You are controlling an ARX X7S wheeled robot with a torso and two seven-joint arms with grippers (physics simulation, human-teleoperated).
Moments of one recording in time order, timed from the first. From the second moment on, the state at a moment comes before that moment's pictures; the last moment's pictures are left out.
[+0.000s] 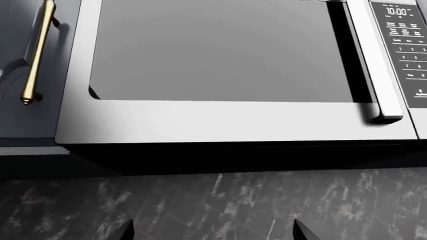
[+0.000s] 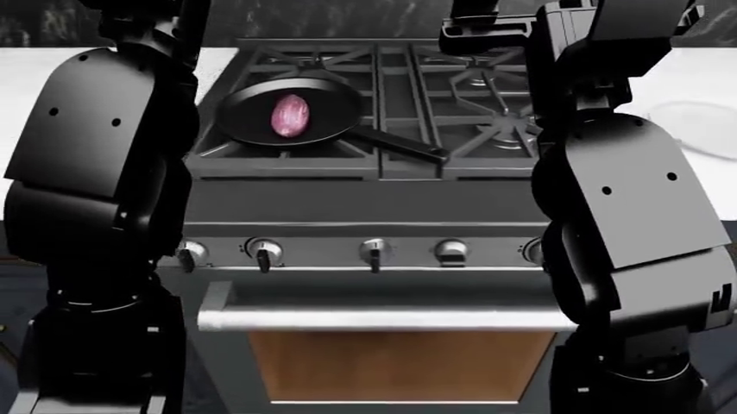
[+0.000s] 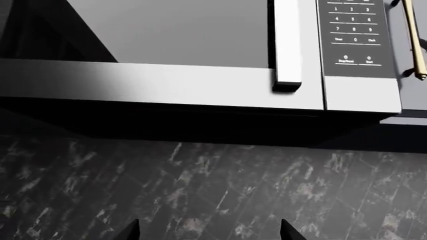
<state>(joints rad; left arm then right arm) -1.16 -0.12 0.14 0.03 -0.24 -0.46 -0.06 1.01 0.13 -0.16 -0.27 0.19 0.65 0.18</state>
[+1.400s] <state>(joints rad) -1.28 -0.11 0.06 -0.24 -0.46 -0.84 -0.14 1.14 0.13 -0.15 -0.02 0.33 0.86 0.15</state>
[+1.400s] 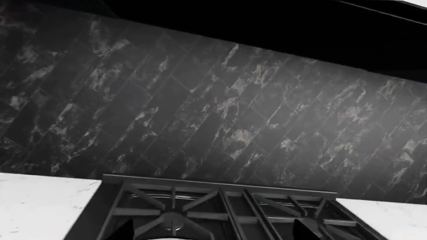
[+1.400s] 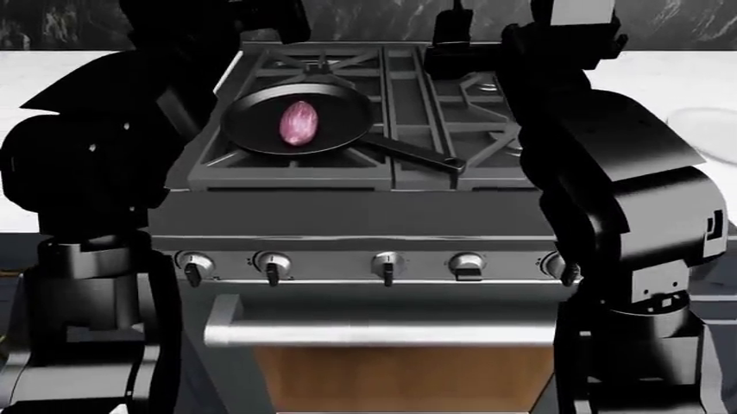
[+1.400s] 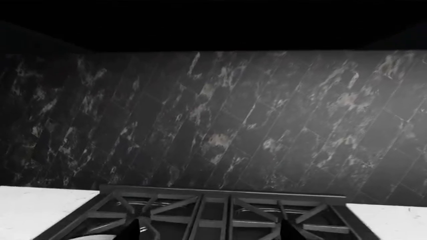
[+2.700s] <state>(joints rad) -1.28 -0.15 0.07 -0.10 -0.56 -0.93 -0.20 1.13 0.15 -0.17 -0.01 0.39 0.83 0.17</state>
